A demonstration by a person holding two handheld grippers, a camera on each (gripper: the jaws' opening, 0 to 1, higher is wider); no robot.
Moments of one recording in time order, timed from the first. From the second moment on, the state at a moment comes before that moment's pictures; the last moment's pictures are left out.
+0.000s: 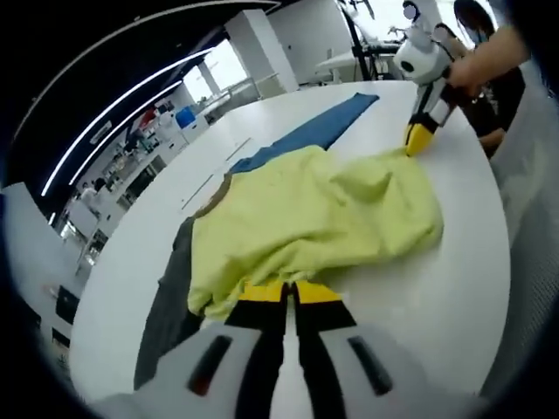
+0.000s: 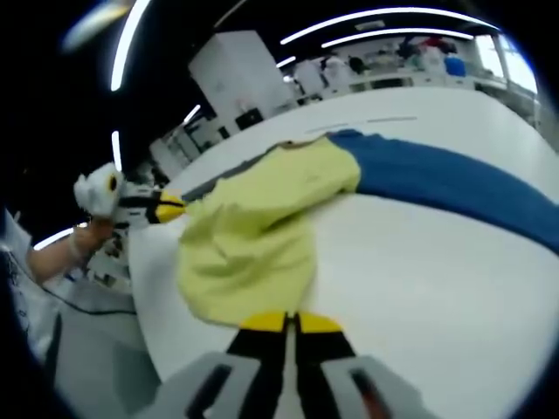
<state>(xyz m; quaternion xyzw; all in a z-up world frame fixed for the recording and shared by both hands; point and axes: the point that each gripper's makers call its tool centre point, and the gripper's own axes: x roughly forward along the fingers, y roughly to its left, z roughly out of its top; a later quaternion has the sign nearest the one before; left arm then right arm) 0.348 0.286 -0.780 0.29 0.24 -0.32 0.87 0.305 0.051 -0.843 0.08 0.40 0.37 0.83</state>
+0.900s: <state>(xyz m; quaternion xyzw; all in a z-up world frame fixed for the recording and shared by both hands) 0.446 0.264 -0.784 0.19 0.28 -0.33 0.88 0.308 0.044 -0.847 0.09 0.40 0.35 0.84</state>
